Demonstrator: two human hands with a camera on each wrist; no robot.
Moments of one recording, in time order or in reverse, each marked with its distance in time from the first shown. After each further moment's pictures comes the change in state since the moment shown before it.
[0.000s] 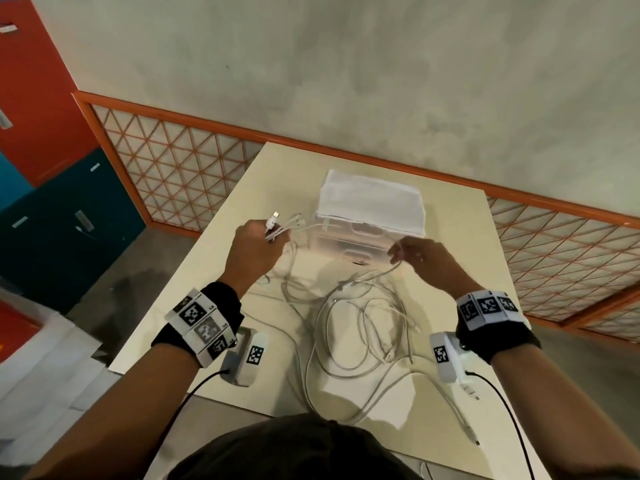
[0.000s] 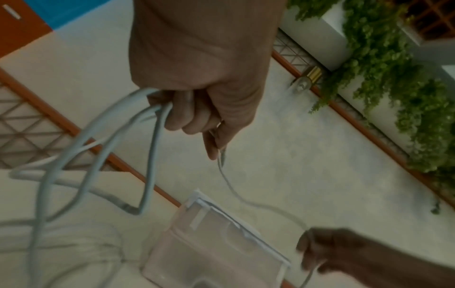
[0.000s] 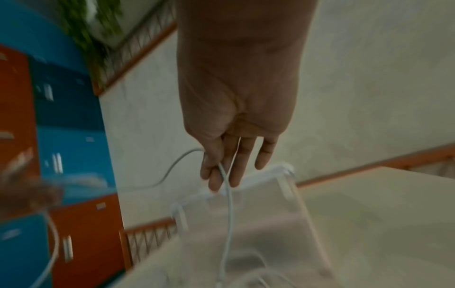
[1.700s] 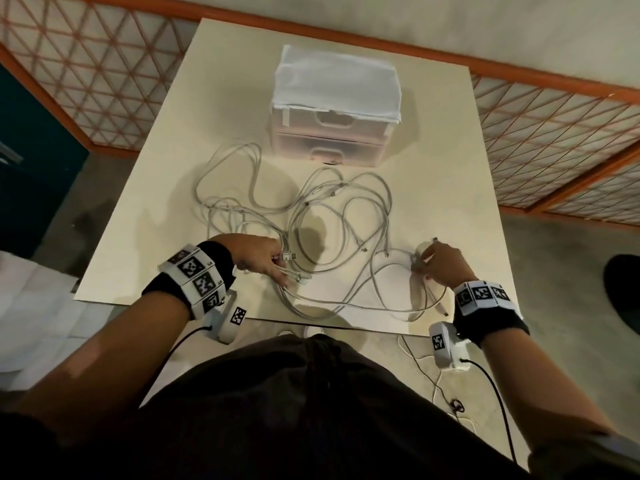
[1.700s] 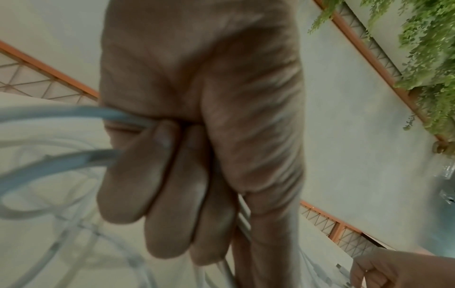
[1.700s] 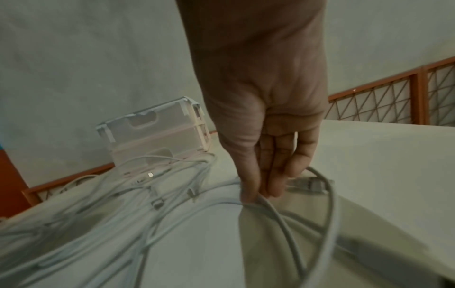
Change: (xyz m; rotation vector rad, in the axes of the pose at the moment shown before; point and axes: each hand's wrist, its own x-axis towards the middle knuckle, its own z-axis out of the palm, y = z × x) left_hand -0.068 -0.046 0.060 0.492 -1.317 -0.077; right_hand -0.161 0.098 0.056 -0.200 -0.130 0.789
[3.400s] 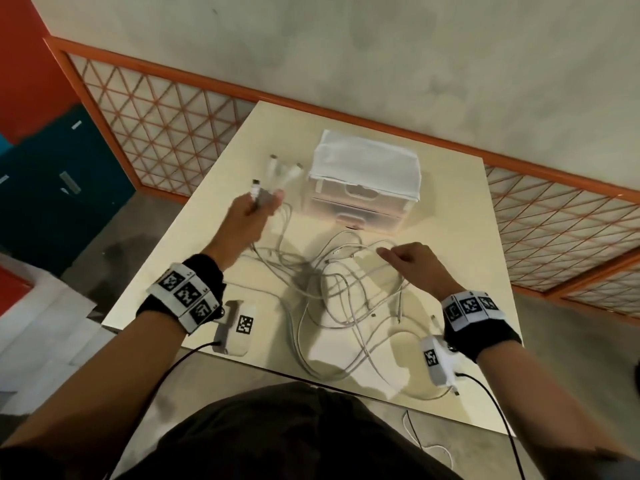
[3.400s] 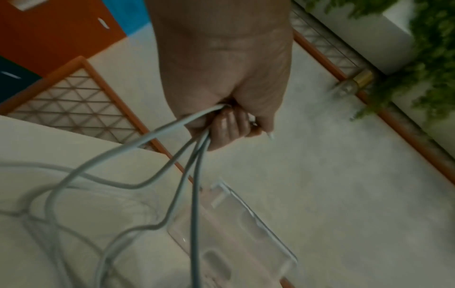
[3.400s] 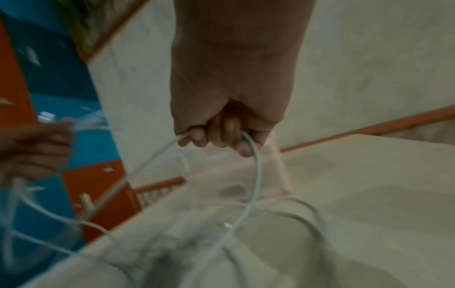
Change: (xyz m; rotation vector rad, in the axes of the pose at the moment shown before) left_hand -0.048 -0.006 -0.060 -0.865 1.106 0.377; right_hand -0.004 -0.136 -0.057 0.135 0.026 -0.545
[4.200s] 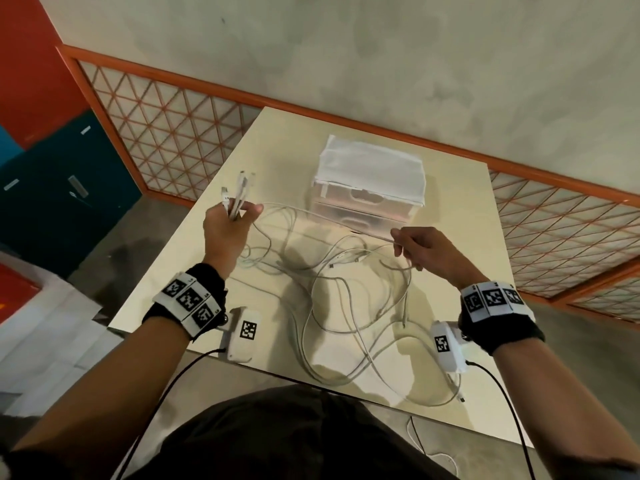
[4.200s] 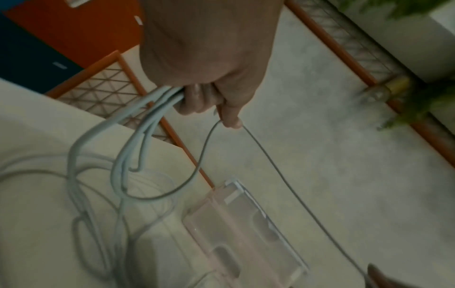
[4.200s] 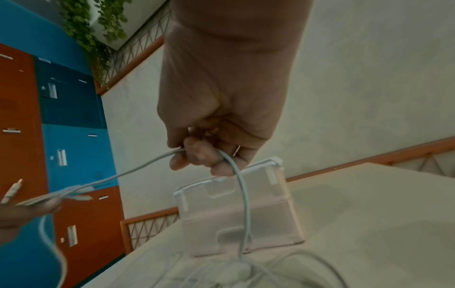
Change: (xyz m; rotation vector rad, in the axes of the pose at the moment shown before) left_hand 0.009 -0.033 -0.018 0.011 0.446 0.004; right_hand 0.009 -0.018 -0.029 0.166 -0.012 -0.121
